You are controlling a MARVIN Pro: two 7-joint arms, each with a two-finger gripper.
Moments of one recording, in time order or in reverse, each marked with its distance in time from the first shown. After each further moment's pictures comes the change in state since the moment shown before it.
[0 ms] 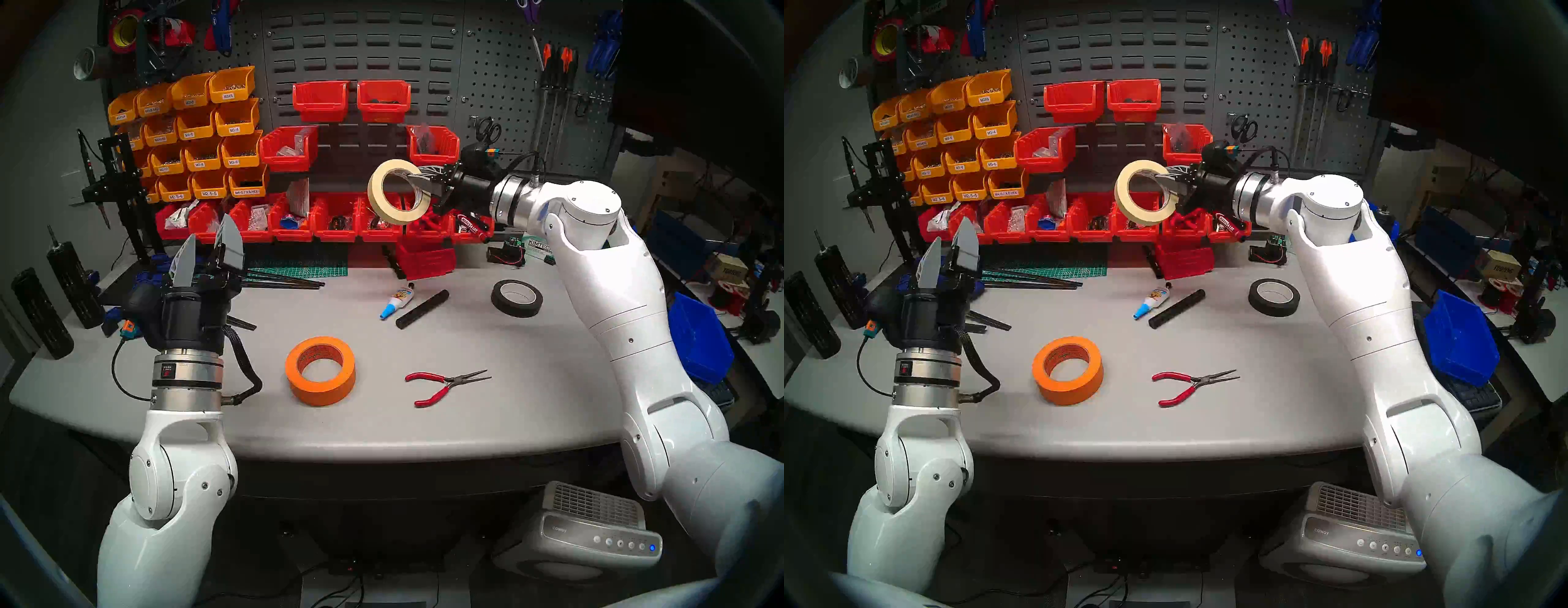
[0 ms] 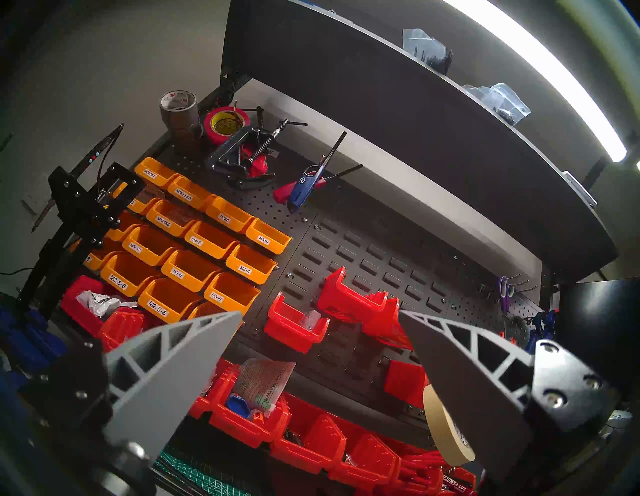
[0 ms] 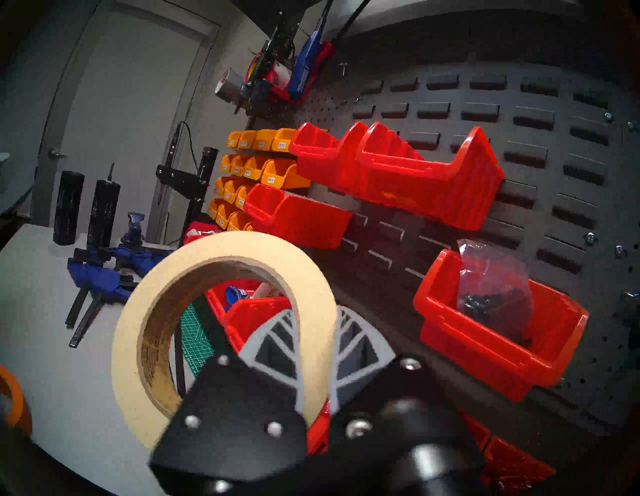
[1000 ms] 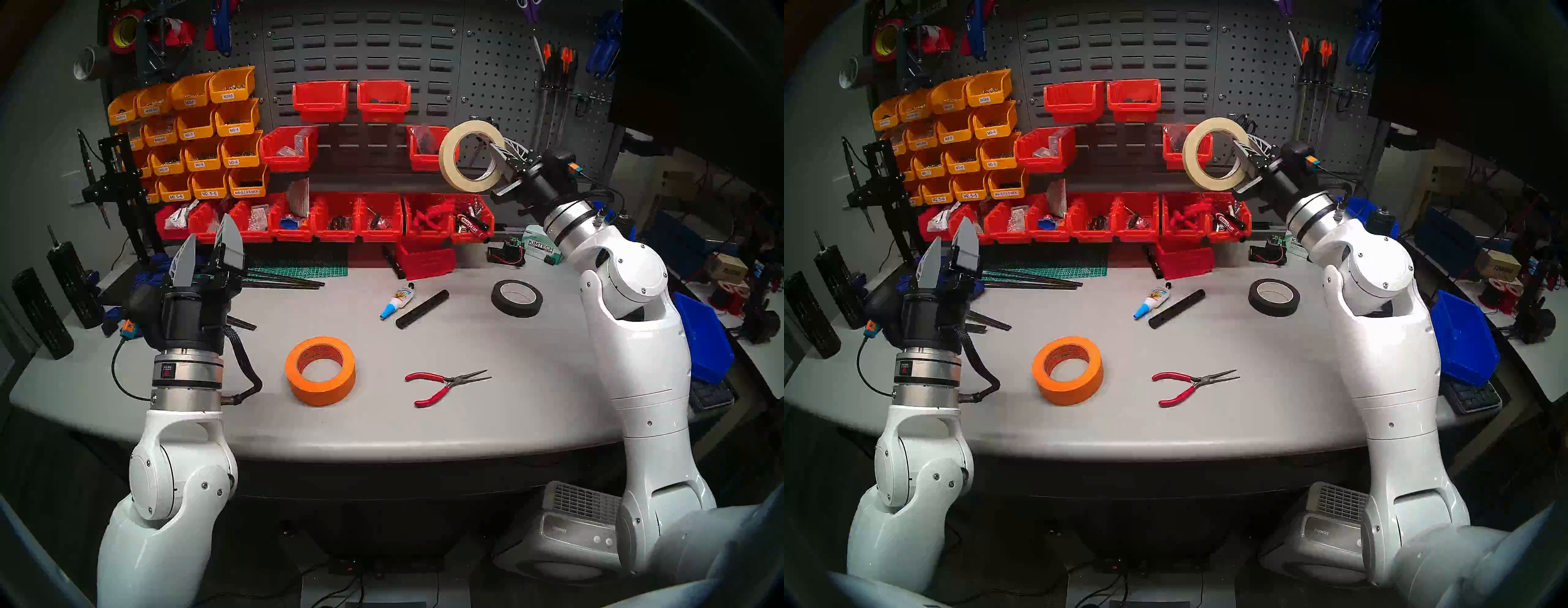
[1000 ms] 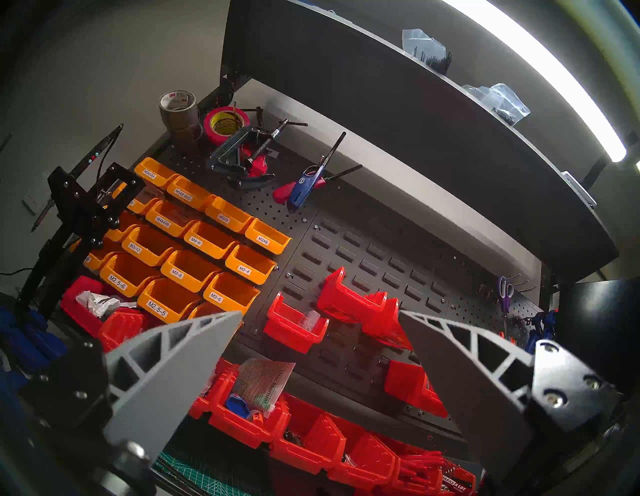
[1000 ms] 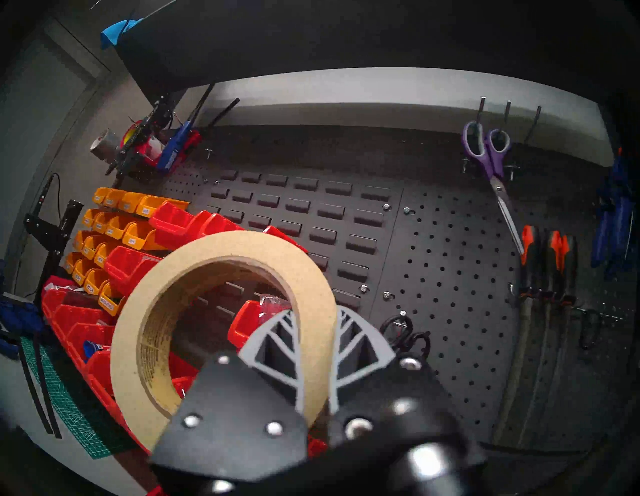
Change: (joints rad) left arm 0.000 0.000 0.000 -0.002 0.000 0.000 0.000; right arm -0.397 -0.073 0.278 -0.330 -0.082 -0.226 -0.409
